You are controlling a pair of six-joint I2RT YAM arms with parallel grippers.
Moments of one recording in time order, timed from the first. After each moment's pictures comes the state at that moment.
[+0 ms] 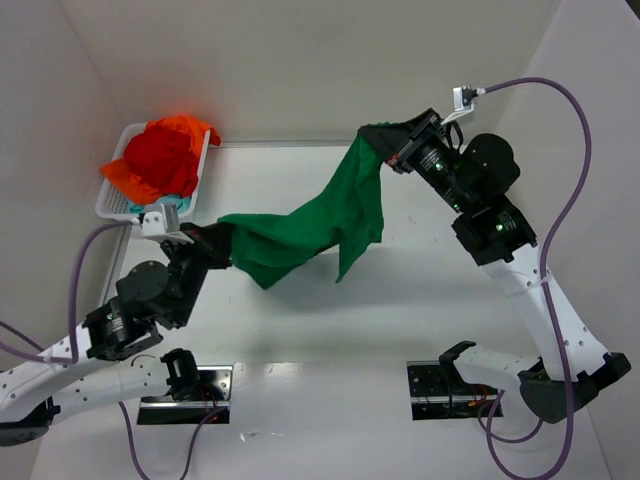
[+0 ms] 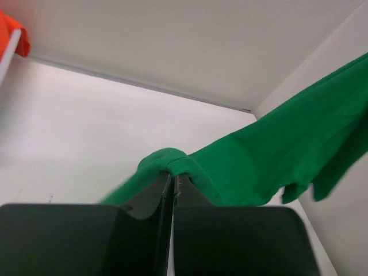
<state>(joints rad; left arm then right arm) -1.09 0.63 0.89 -0.20 -0.89 -0.46 0.50 1.14 1.49 -0.13 -0.15 0.90</state>
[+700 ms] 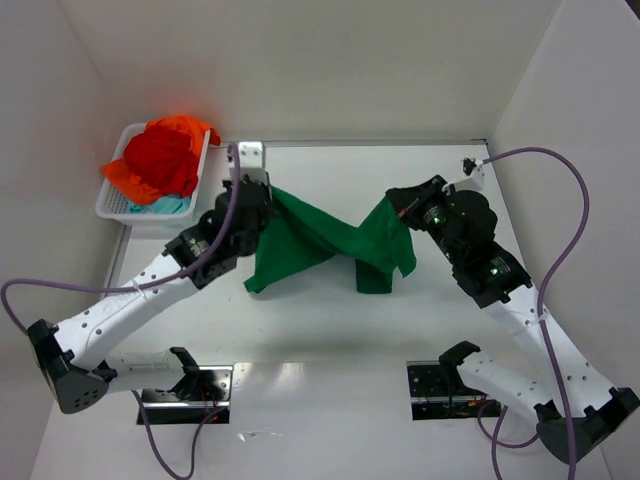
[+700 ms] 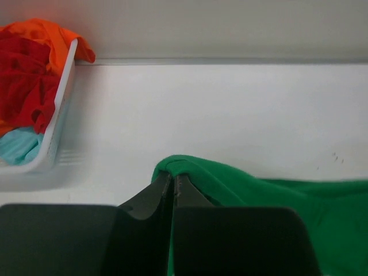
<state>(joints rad) -0.85 1.19 1.23 -0.33 -0.81 -0.27 0.49 0.89 1.03 -0.29 0.17 0.89</state>
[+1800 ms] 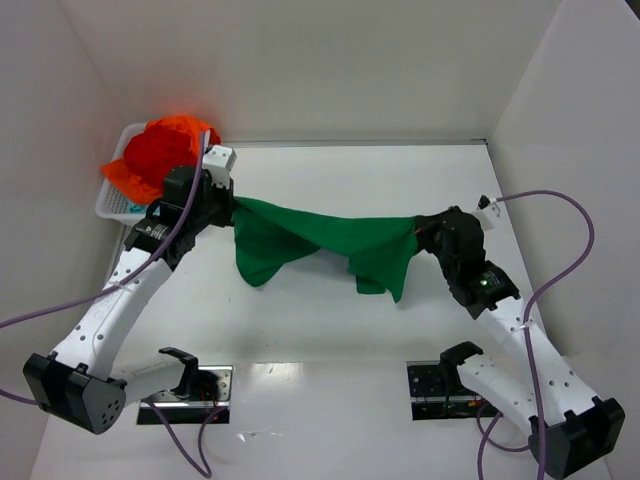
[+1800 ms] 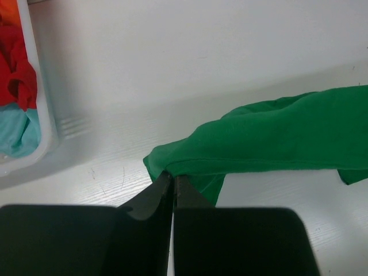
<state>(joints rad) -0.31 1.13 1.16 -0.51 -0.03 -0.06 0.38 0.81 0.76 -0.33 0.38 1.02</state>
